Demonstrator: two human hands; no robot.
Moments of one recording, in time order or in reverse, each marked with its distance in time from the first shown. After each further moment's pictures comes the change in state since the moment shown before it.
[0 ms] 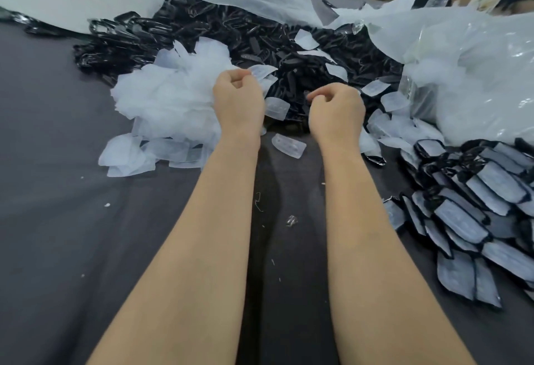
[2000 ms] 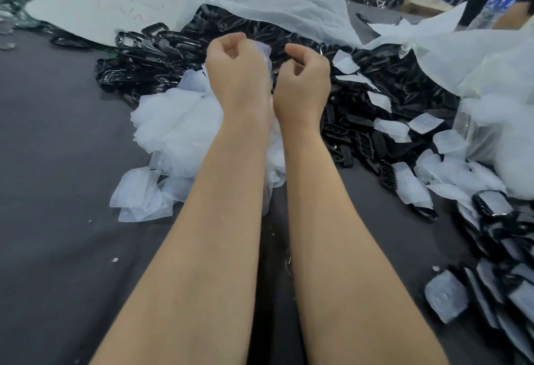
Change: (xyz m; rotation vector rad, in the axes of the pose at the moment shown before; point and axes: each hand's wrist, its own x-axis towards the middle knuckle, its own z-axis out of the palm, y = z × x) left_hand 0.058 0.039 0.000 -0.253 0.176 0.040; right_hand 0.040 -0.069 0.086 0.501 -0.022 -0.116
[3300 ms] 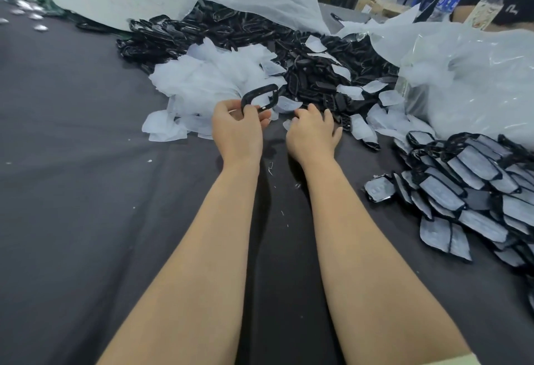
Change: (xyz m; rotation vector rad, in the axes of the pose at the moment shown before) left_hand -0.115 -0.030 -0.080 -0.044 -0.095 -0.146; right_hand -0.099 0.030 -0.092 -0.905 -0.334 0.093
